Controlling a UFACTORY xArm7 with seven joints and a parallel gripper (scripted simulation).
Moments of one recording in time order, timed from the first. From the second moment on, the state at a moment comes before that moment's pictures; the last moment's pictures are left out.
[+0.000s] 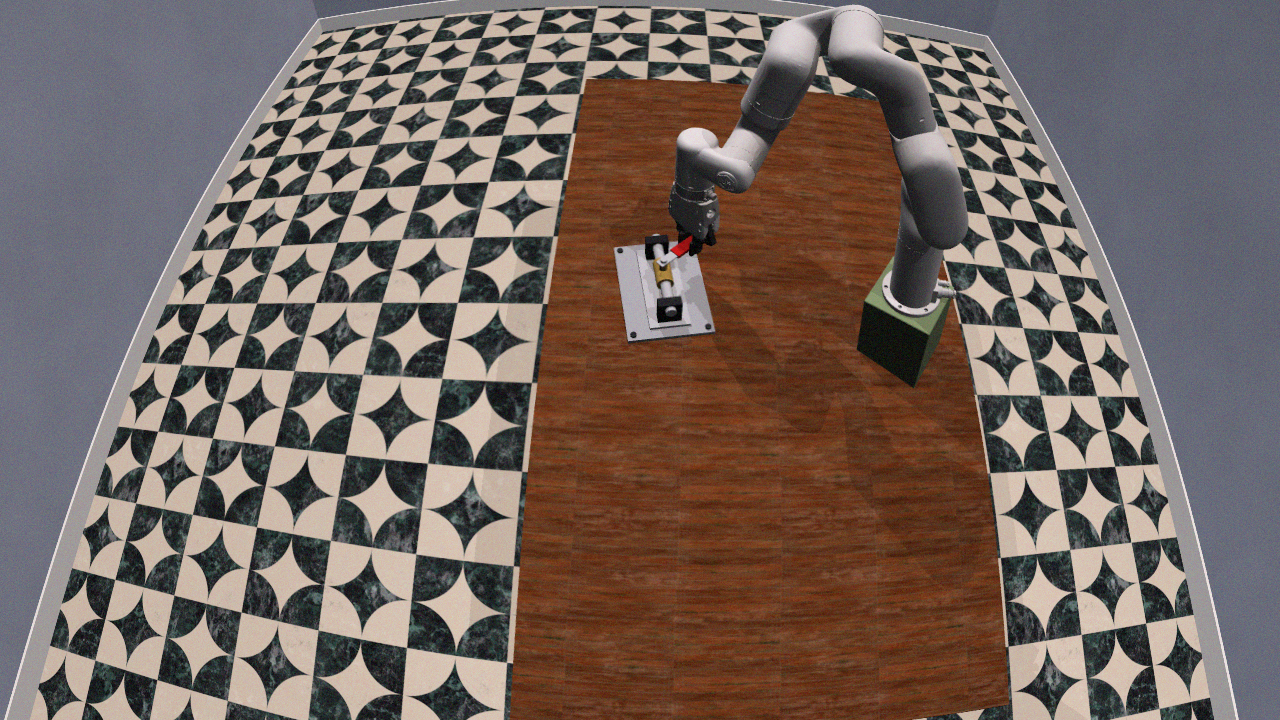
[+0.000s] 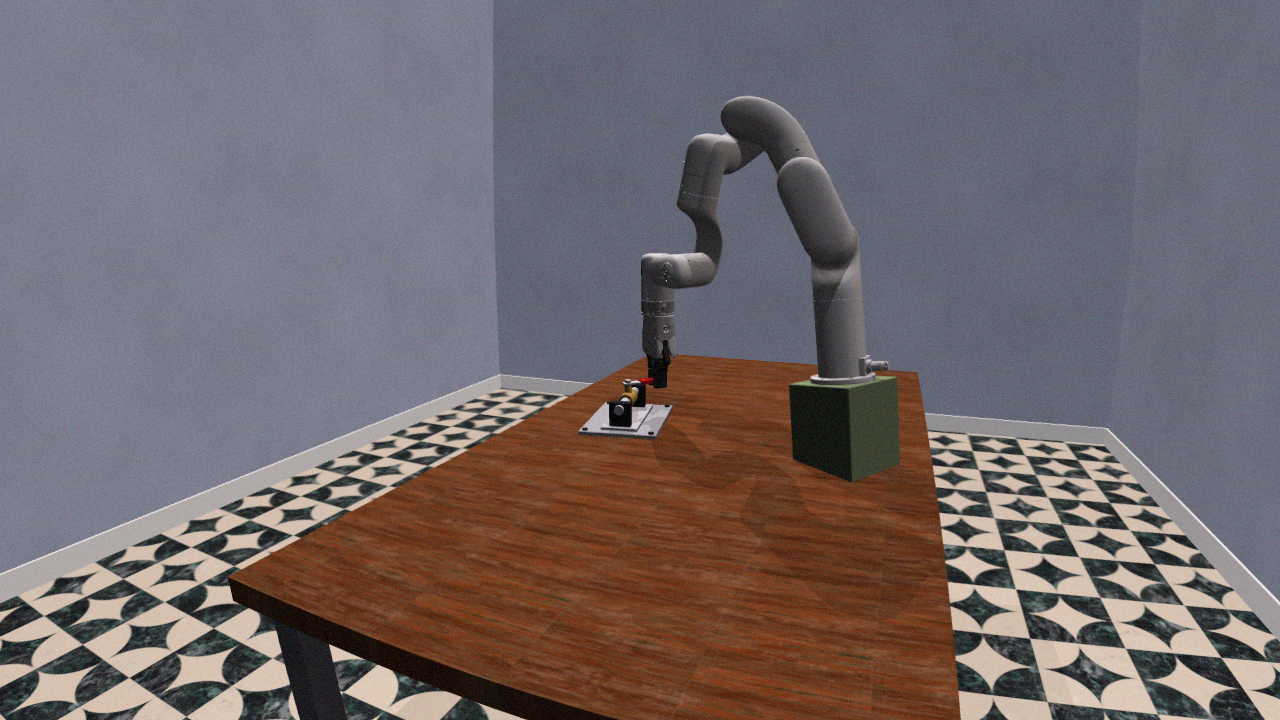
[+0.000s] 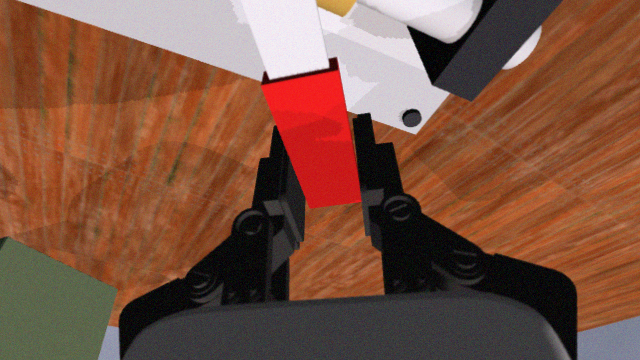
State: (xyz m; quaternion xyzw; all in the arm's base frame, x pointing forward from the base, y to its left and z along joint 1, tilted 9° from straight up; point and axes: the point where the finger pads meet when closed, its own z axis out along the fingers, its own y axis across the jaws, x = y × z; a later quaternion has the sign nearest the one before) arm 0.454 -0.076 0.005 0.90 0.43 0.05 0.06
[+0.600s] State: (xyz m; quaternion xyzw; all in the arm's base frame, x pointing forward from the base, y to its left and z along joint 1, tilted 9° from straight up) arm 0.448 -0.071 0.004 0.92 0.38 0.05 0.06
